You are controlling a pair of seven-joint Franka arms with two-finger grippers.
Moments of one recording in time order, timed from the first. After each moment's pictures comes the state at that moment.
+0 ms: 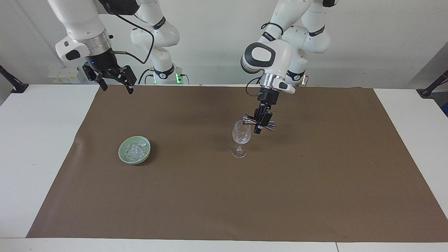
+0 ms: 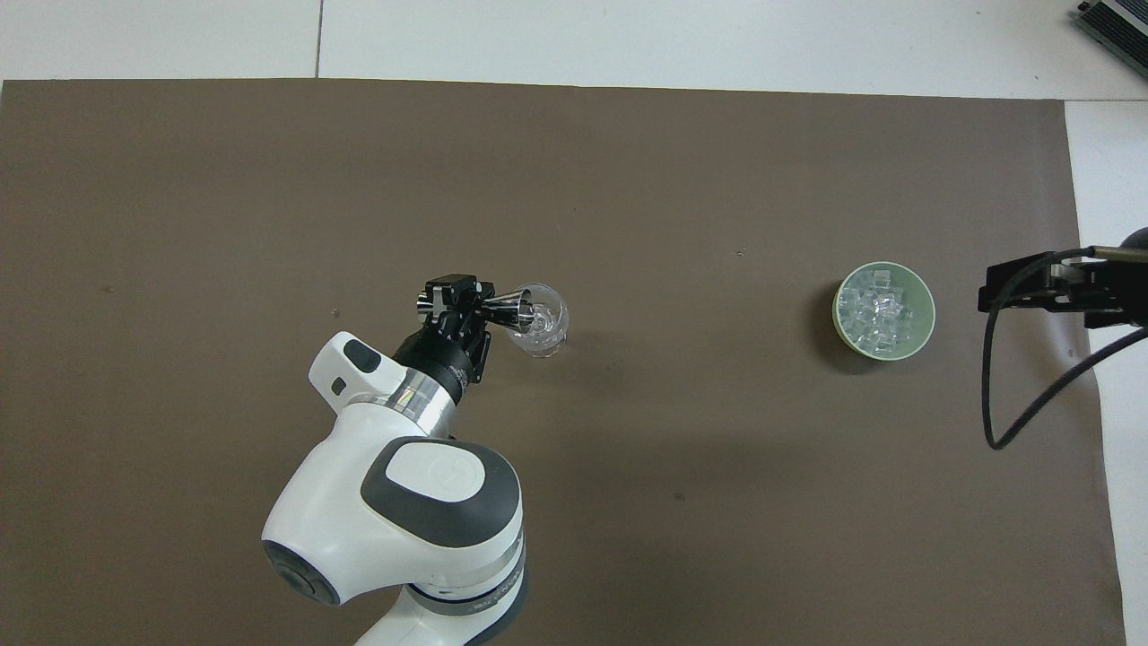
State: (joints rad) left arm -0.54 0.14 -0.27 -2.00 -1.97 3.48 -0.17; right arm 0.08 -0.06 -0.08 -1.61 -0.01 1.57 0.17
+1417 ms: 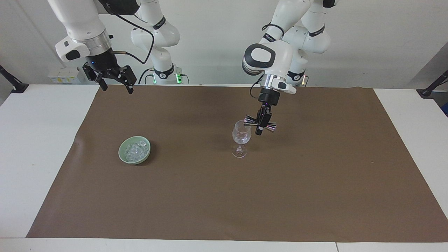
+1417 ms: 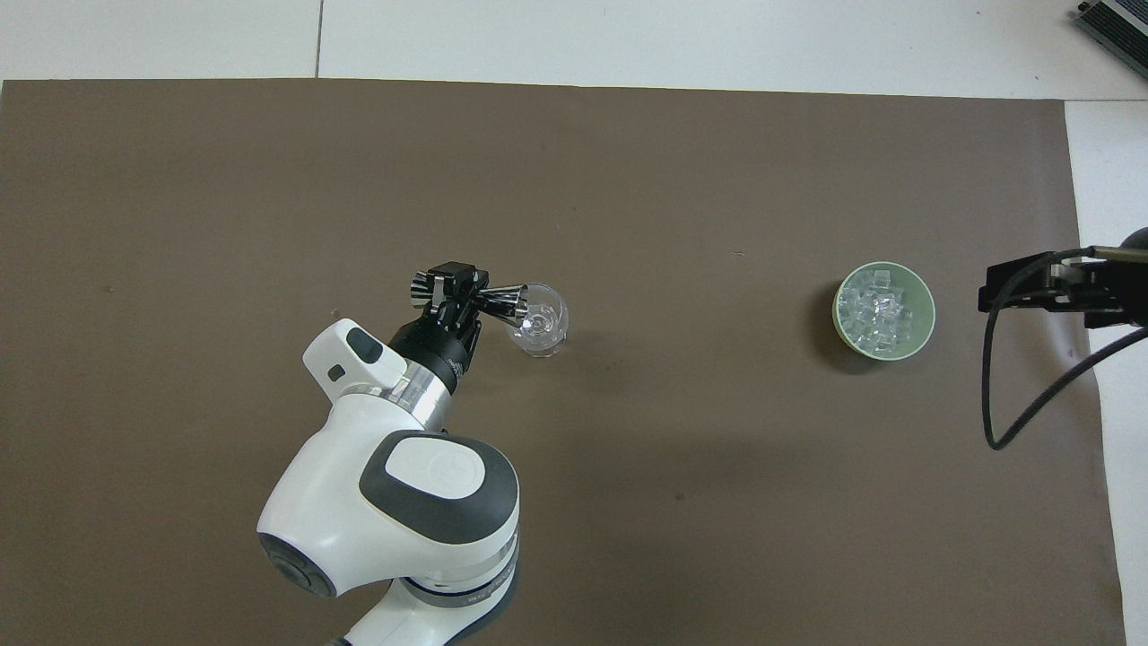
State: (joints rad) left arm -0.54 0.14 -0.26 -2.00 -1.90 3.48 -0.08; right arm 0.08 -0.06 -0.08 -1.61 -0.01 1.57 0.17
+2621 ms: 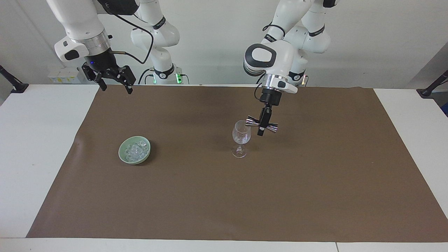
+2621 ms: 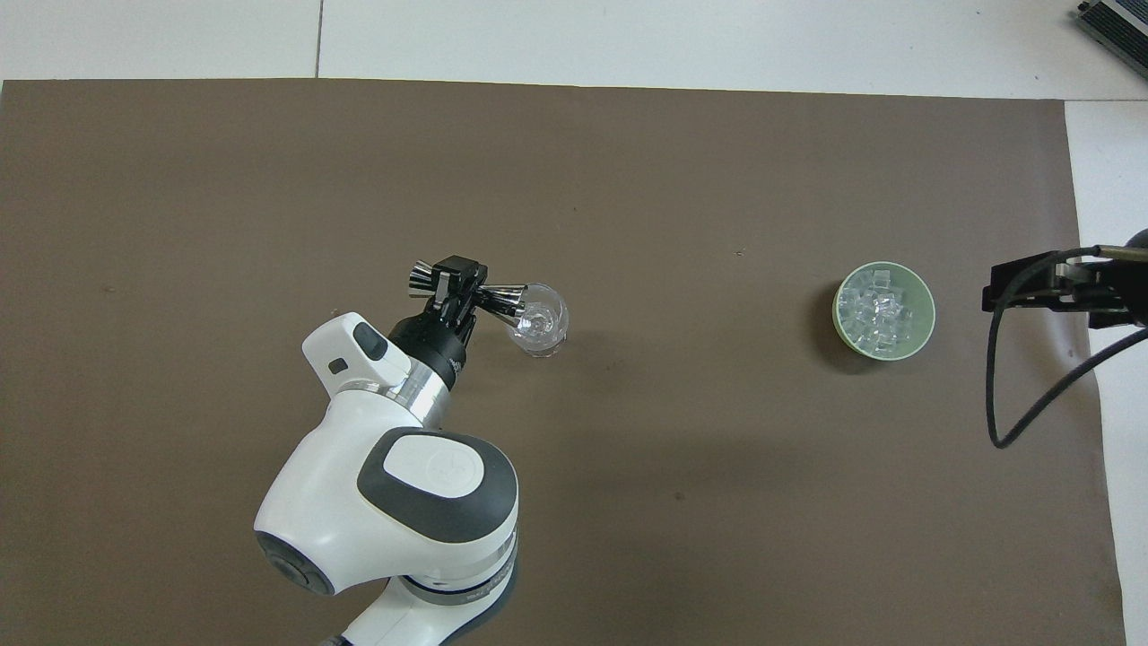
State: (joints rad) left arm -0.53 0.14 -0.25 -1.99 -1.89 3.48 0.04; right arm 0.08 -0.06 -0.08 -1.61 -0.01 1.57 0.17
